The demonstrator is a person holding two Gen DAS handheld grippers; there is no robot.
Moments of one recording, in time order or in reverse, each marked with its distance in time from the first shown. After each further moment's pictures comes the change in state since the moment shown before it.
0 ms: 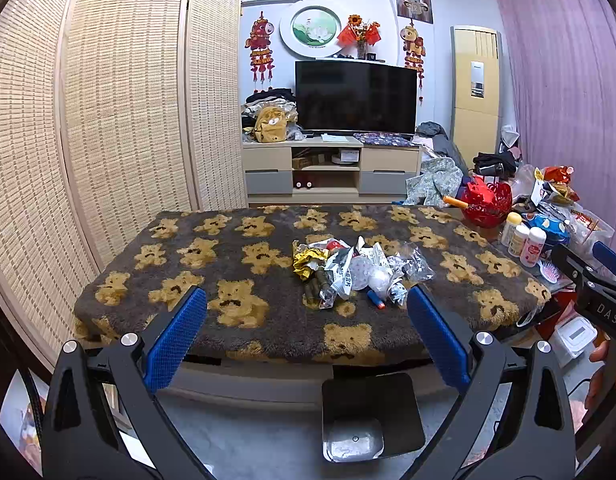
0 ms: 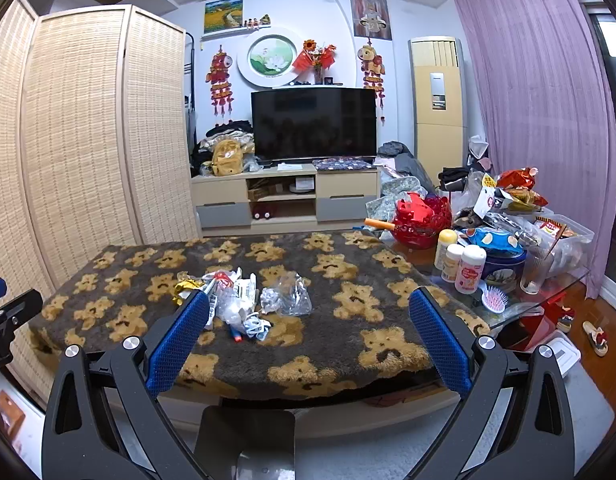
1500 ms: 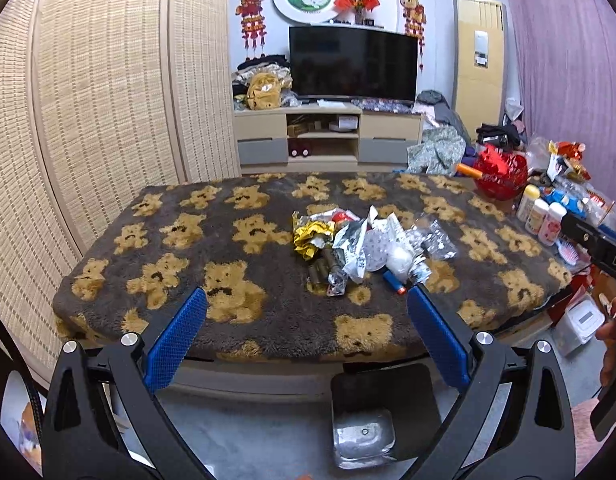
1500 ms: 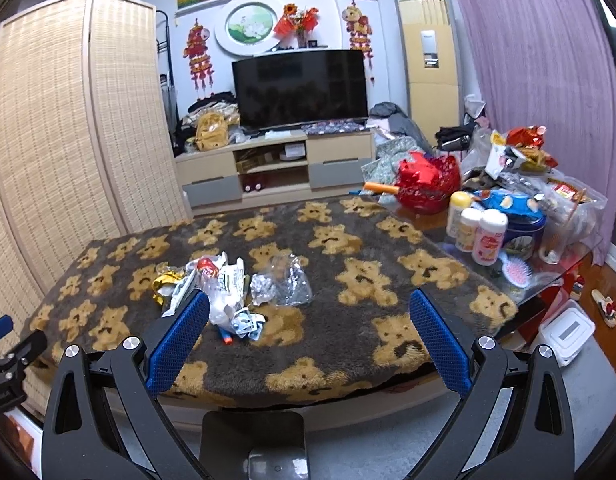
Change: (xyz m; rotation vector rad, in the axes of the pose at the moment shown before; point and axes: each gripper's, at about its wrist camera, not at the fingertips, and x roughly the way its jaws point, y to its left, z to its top) left arm 0.095 0.012 -0.008 0.028 0.134 -0.019; right arm 0.097 0.003 -0.005 0.075 0.149 0.001
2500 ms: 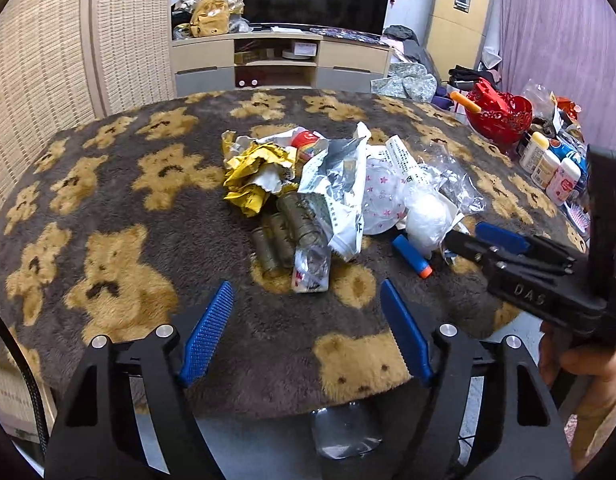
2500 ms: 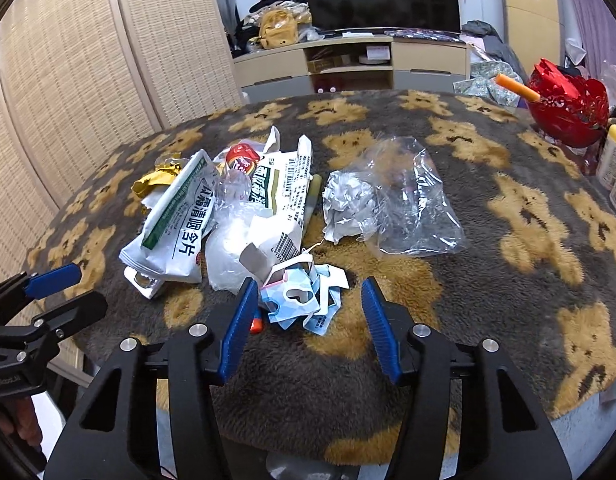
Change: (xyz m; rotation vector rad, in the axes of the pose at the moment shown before) left arm 0.188 -0.008 -0.016 0.021 0.228 -0.205; right arm 0.210 0.055 -0.059 -0.104 0.328 0.251
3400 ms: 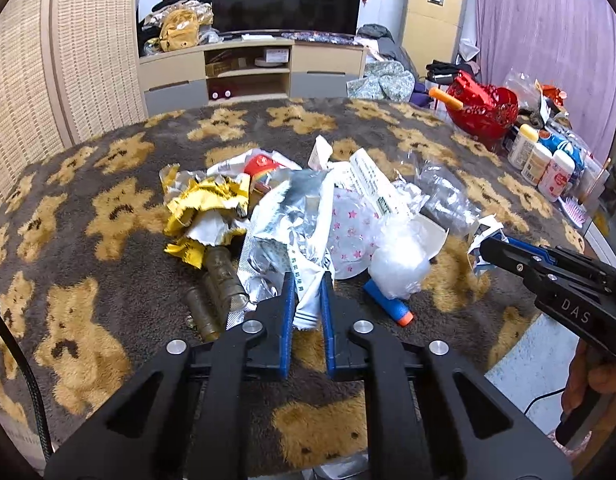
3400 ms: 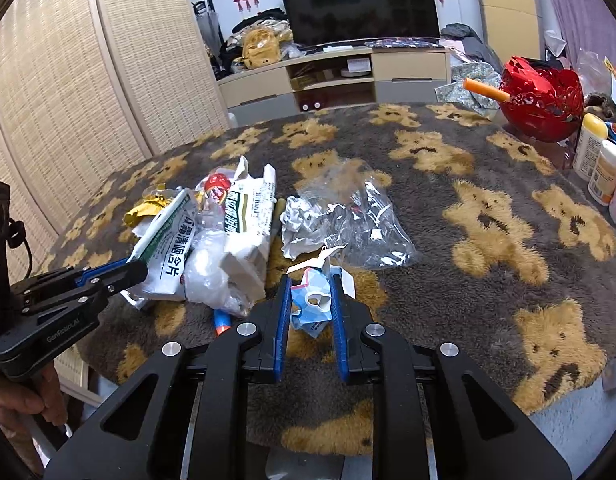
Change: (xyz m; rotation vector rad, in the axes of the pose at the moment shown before) left arm 0.027 -0.028 0.027 0.072 -0.031 -0.047; right arm -0.030 -0.031 0.005 0.056 -0.068 -0.016
